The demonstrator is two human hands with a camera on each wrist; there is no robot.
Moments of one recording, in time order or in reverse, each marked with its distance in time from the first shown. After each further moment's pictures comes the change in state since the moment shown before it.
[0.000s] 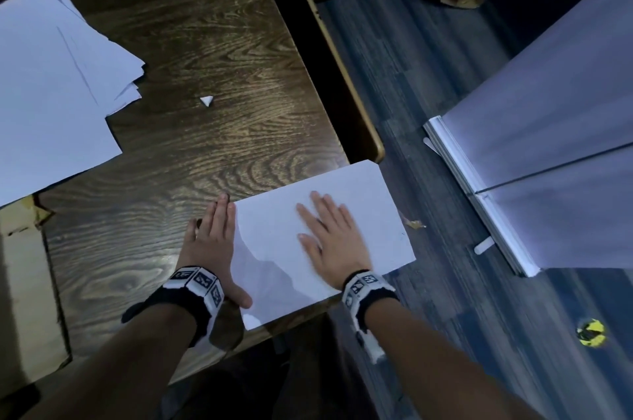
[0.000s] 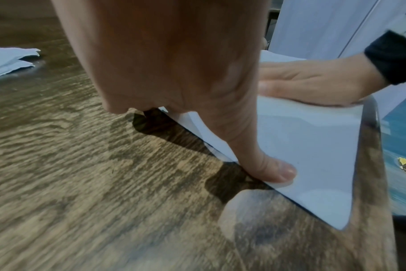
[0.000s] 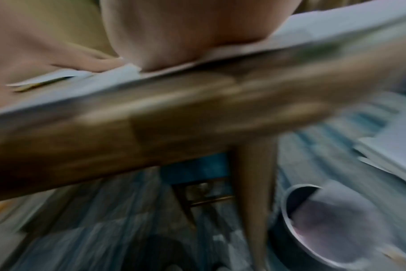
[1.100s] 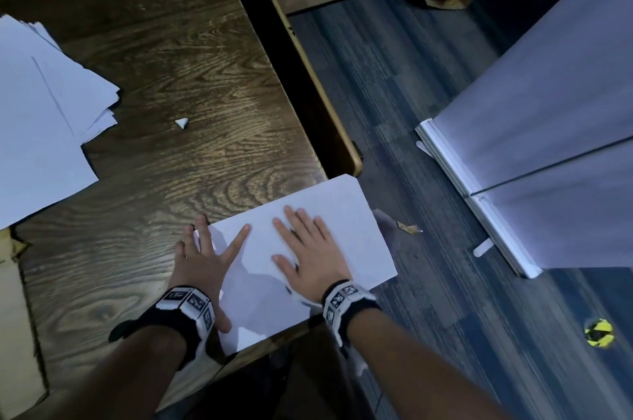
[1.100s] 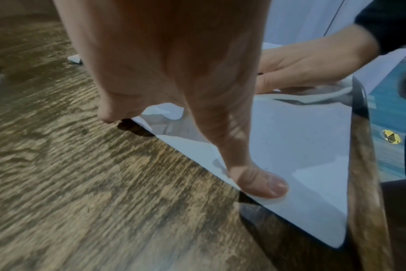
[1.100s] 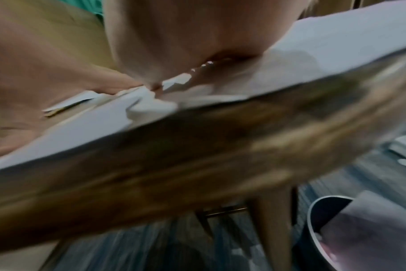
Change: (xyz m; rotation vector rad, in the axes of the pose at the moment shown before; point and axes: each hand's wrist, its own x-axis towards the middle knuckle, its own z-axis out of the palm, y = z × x) left_hand -0.001 0.031 -0.027 0.086 -0.069 -0.041; right_hand 0.006 0.006 -0.008 0.042 -0.046 -0.041
